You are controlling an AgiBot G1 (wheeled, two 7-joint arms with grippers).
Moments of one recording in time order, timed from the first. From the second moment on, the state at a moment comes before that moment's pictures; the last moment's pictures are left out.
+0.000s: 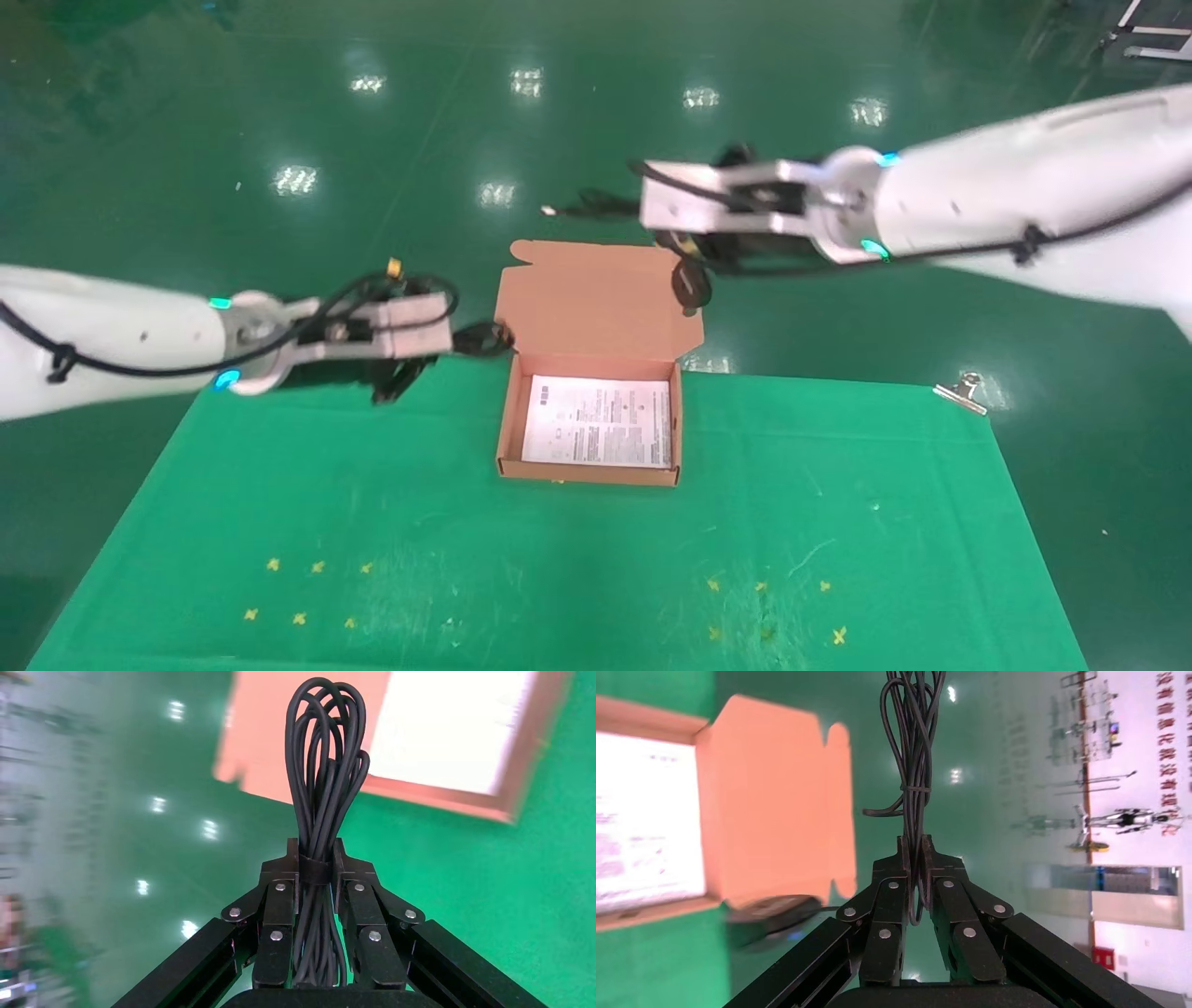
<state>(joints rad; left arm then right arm) -1.56 1.05 0.75 -1.13 2.19 0.98 -0.41 1.81 -1.18 -0.96 1.02 -2.09 -0.85 0.41</state>
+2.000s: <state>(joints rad) -1.55 1.02 0.75 -1.17 2.59 1.05 -0.71 1.78 -1.37 -1.27 0.75 -1.68 -0.63 0.20</state>
